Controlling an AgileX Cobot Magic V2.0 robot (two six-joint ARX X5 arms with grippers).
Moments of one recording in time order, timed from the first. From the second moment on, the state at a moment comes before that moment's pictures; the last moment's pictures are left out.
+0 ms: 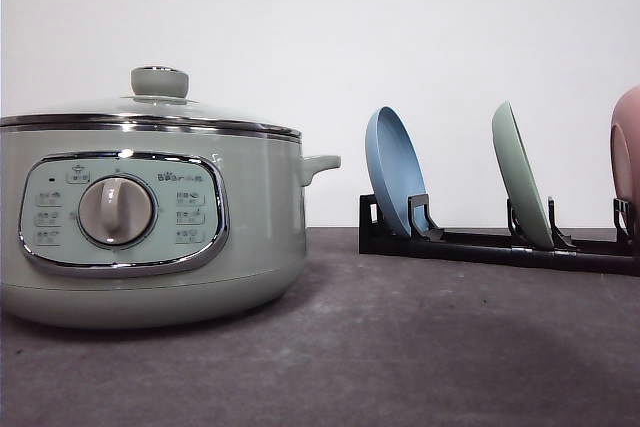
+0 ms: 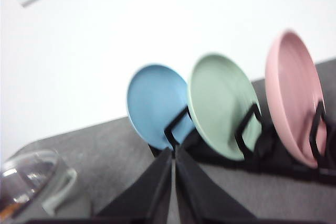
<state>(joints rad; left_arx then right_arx) 0.11 0.15 0.37 -0.28 0.25 -0.52 0.02 0.08 0.34 -0.18 -0.21 0.41</state>
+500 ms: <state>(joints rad) 0.11 0.51 0.79 -0.57 0.51 -0.26 0.02 0.47 0.78 -0.52 -0.31 0.20</state>
